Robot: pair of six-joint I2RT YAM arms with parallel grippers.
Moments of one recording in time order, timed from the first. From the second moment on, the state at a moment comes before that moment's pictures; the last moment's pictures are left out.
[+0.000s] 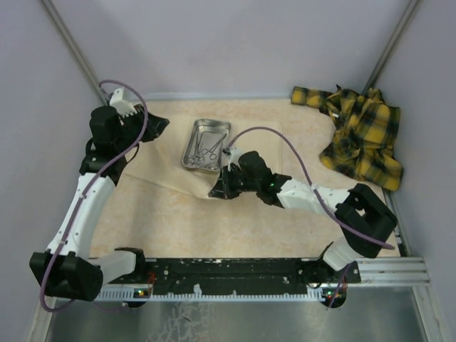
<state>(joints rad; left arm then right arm) -0.13 1.19 1.14 -0.16 0.30 -0.48 0.80 1.57 0.92 0.17 -0.38 0.60</state>
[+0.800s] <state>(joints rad) -0.13 1.00 1.08 -0.39 0.27 -0.44 1.23 1.46 0.55 0.26 -0.16 0.79</state>
